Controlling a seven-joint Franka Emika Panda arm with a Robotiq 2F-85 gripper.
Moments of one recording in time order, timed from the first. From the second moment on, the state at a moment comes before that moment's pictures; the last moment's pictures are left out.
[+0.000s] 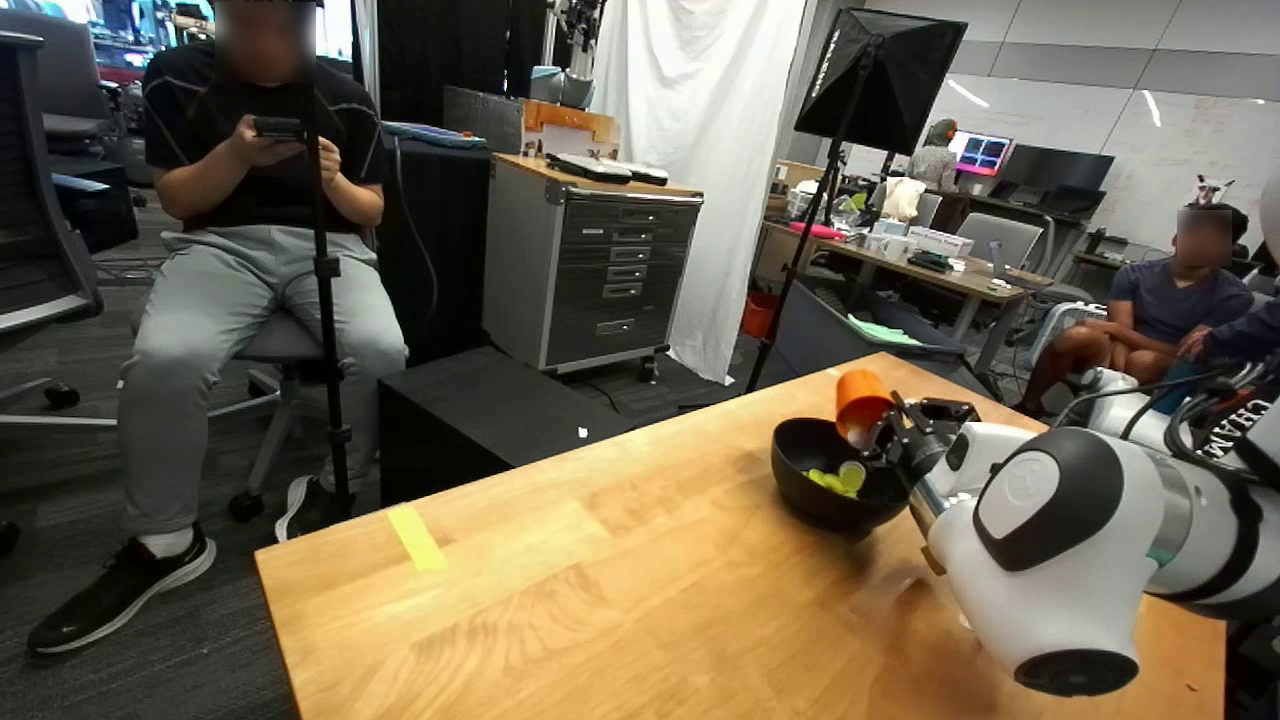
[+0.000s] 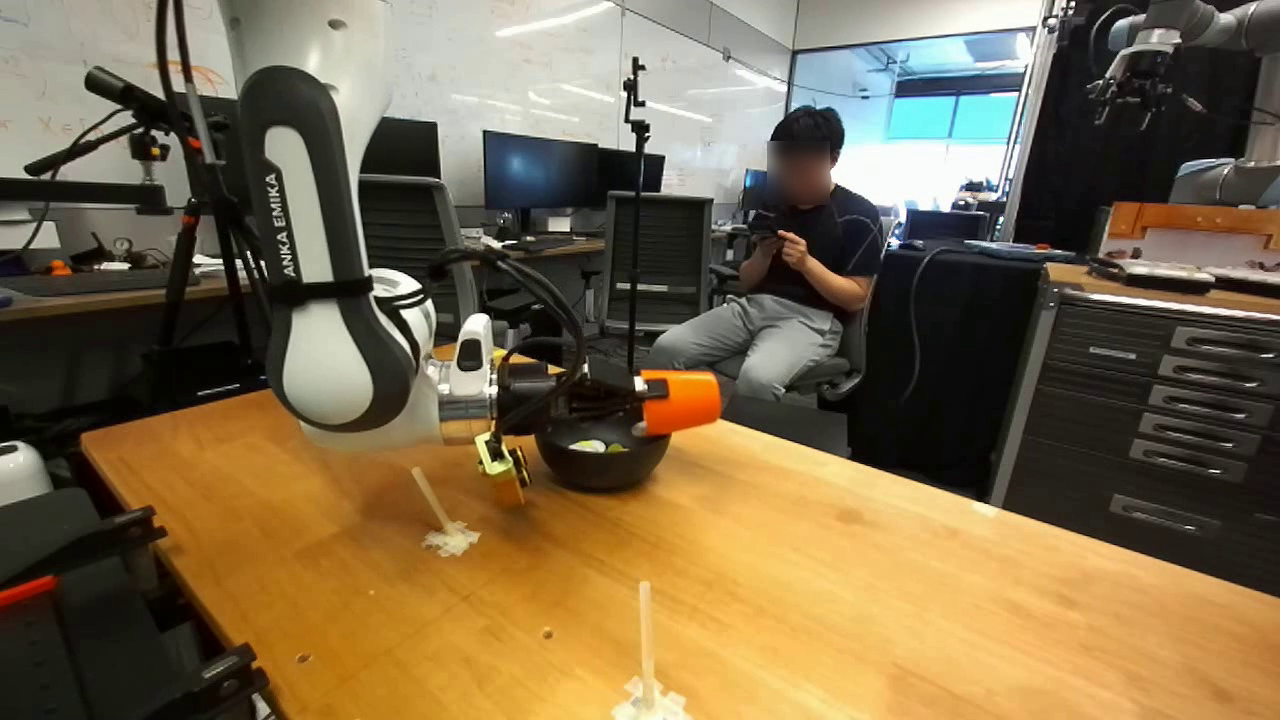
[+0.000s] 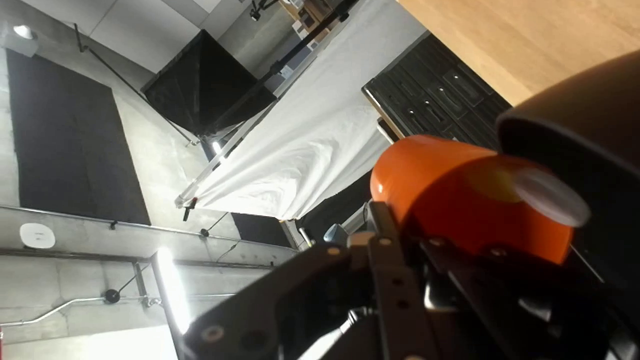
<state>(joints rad) 0.08 0.68 0.06 -2.31 -2.32 1.58 2.19</state>
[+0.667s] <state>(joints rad) 0.08 0.71 0.08 -2.31 -2.39 1.47 2.24</state>
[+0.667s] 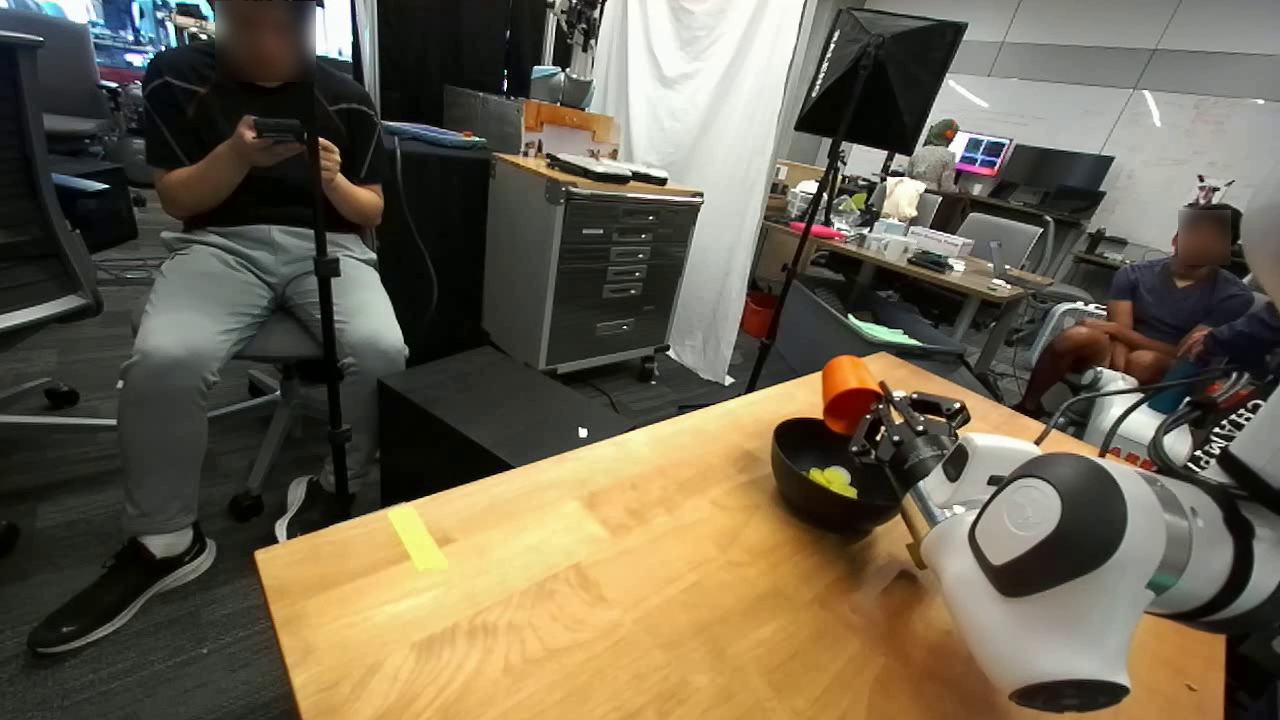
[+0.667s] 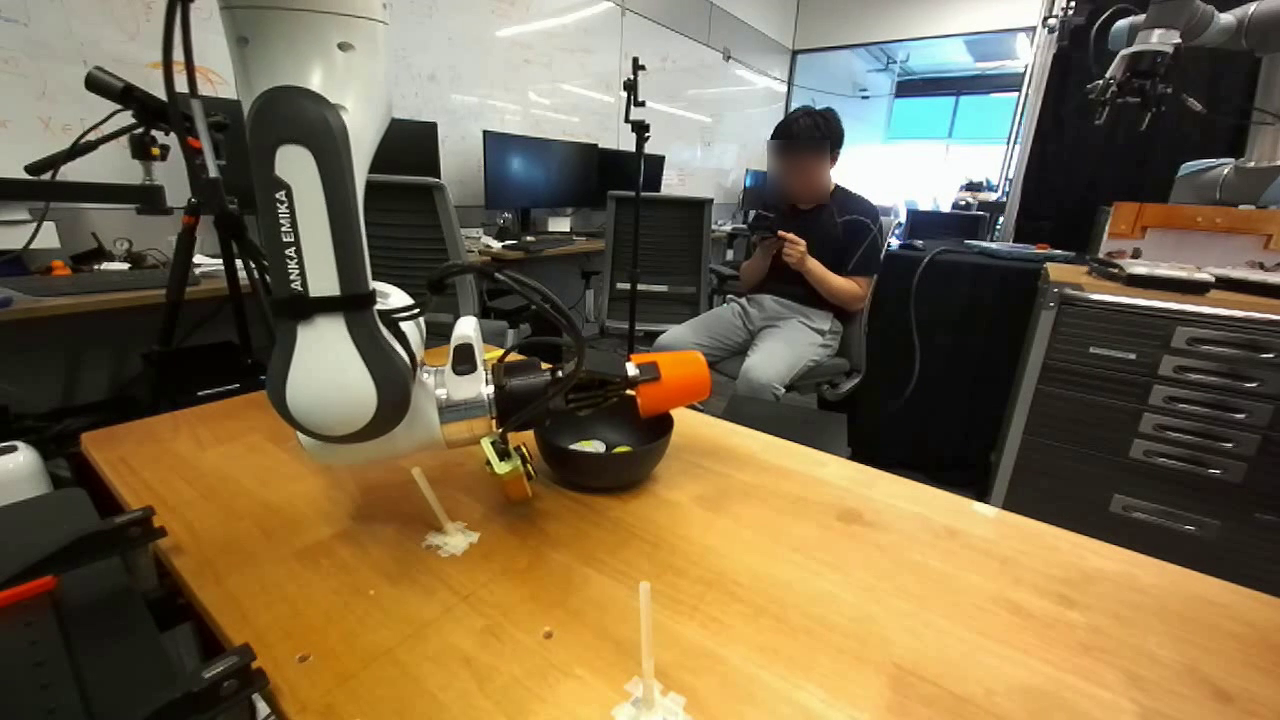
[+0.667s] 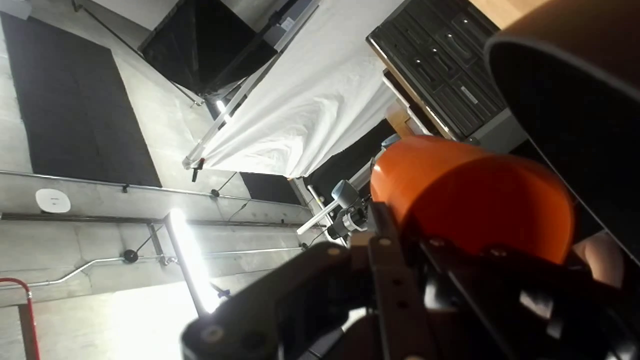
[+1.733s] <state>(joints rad) 0.03 0.69 0.11 -2.30 -2.41 1.59 2.25</state>
